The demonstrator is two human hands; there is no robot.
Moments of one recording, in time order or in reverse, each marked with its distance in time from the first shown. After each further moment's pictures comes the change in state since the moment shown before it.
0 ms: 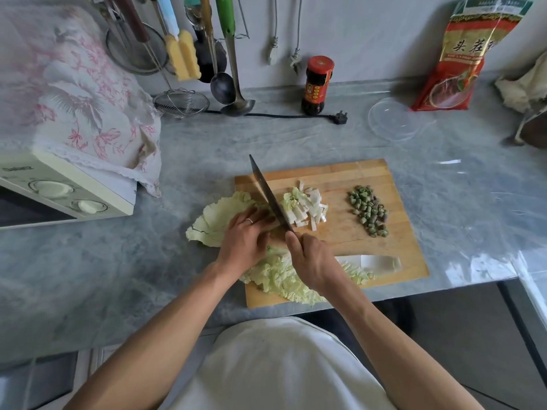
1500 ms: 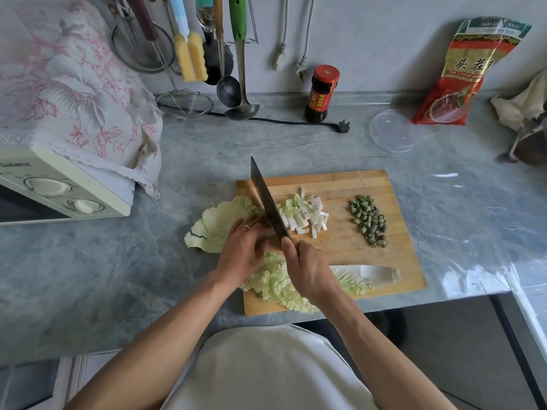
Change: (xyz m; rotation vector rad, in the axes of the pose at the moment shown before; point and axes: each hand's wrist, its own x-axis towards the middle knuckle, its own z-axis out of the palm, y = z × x) left_hand -0.002 -0.006 0.008 -0.188 0.088 -0.030; right_hand 0.005 -0.009 0.011 0.015 0.031 -0.001
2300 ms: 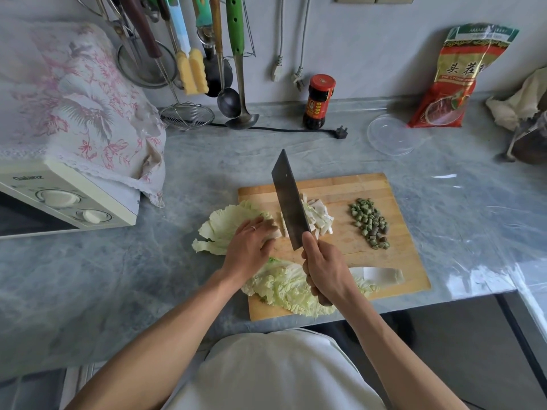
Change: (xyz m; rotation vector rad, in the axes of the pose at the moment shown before) left_hand 0.011 -0.001 -0.001 0.049 -0.047 0.030; right_hand -0.014 0.001 -0.023 0.439 0.042 0.074
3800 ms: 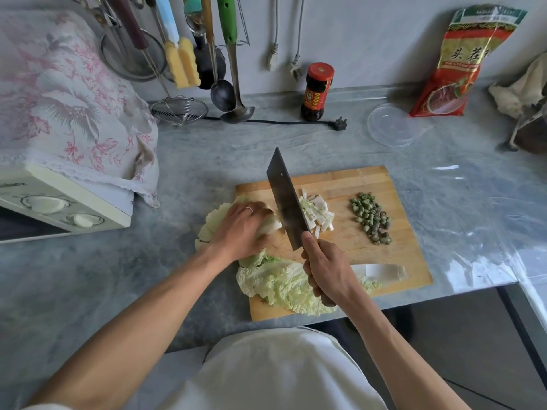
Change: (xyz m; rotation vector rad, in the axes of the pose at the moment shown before) left_hand 0.034 -0.019 -0.030 0.299 -0.213 0.123; right_hand -0.002 -0.007 -0.002 0.024 -0.034 0.076
